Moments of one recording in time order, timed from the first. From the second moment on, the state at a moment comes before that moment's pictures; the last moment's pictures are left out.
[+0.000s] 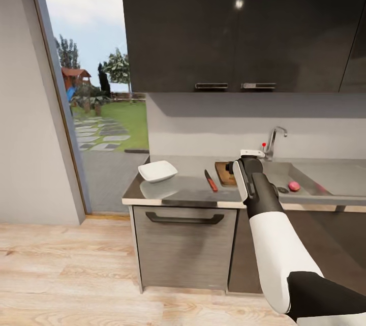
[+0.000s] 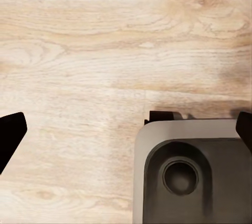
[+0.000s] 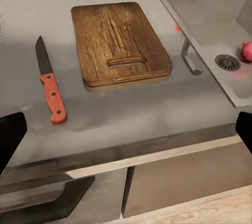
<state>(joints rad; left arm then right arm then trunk) 0.00 0.07 0.00 -0.06 0.00 -0.34 0.05 -0.98 0.17 -0.10 -1.02 0.06 0.91 -0.38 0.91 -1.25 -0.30</state>
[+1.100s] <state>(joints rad) 0.00 0.11 0.00 -0.04 0.00 -0.47 0.05 -0.98 0.17 -0.13 -0.87 0.06 0.72 -0.39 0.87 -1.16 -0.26</state>
